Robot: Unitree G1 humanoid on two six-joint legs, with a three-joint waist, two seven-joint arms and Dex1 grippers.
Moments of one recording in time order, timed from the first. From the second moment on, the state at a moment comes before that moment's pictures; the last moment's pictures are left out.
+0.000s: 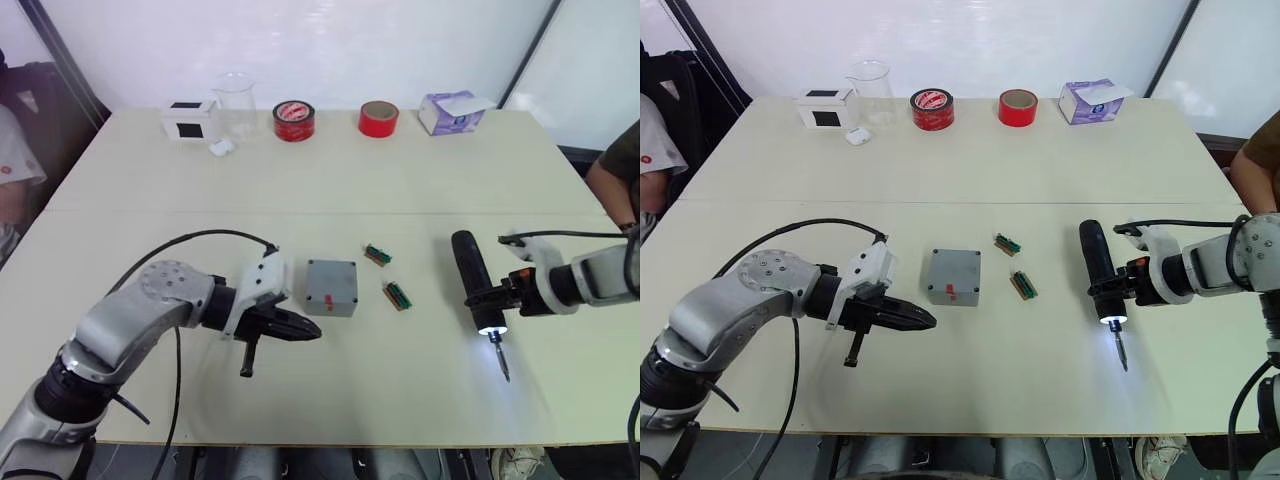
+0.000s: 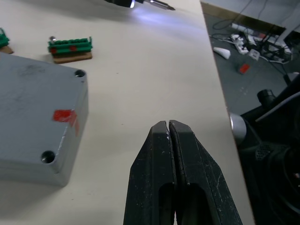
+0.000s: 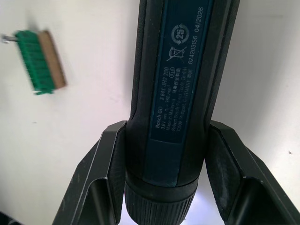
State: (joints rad) left arm -0.44 0.78 -0.22 -0.49 -0.58 0.84 -1.11; right arm -0.65 -1.08 0.05 0.18 1.05 1.61 0.34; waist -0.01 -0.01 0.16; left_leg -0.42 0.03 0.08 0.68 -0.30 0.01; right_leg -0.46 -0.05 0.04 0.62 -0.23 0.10
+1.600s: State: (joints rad) left arm -0.52 0.55 -0.28 -0.04 -0.25 0.63 -0.92; right arm -0.52 -0.78 0.30 -0.43 0.59 1.07 0.80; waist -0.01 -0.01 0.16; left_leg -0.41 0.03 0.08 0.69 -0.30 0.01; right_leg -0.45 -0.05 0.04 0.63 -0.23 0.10
